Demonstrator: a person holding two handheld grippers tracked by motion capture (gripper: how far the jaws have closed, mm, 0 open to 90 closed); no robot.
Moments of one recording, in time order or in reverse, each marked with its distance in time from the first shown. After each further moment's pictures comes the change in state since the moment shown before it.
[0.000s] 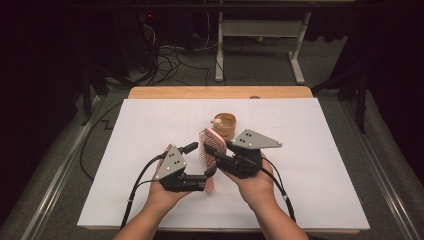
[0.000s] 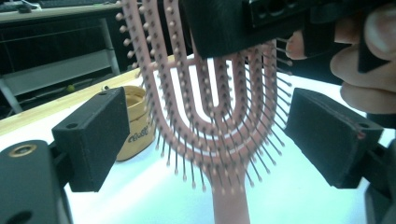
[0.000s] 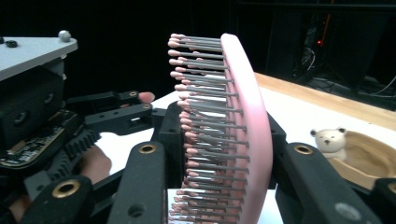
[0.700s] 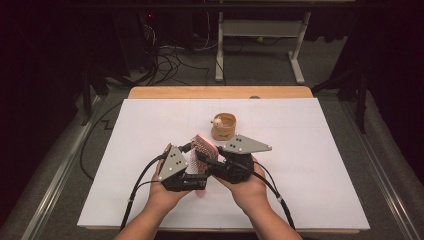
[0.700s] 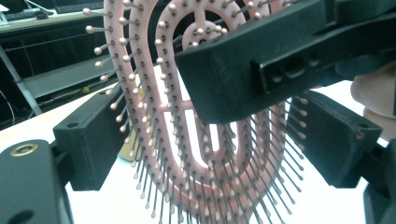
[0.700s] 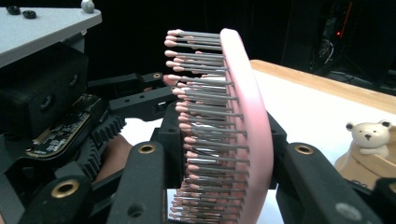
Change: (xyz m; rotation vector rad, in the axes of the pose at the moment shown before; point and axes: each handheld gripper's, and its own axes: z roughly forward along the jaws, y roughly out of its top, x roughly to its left) left arm -0.003 0.002 0.002 0.010 0.056 0.035; right arm 0.014 -0.007 0.011 0.031 0.051 0.004
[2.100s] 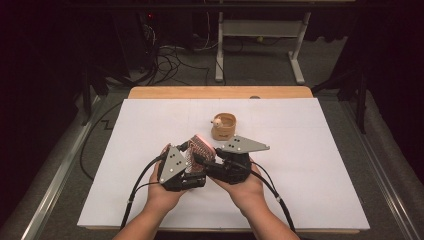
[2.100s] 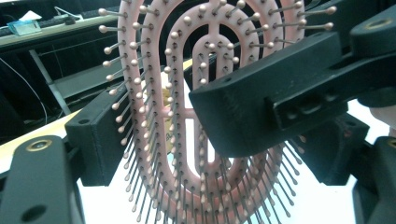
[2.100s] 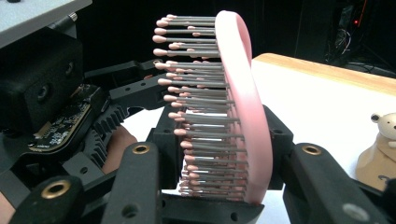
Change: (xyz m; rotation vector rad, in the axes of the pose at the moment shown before) left arm -0.003 0.004 -0.003 0.013 0.082 0.031; right arm 0.000 -0.004 0.006 0.010 0.047 0.046
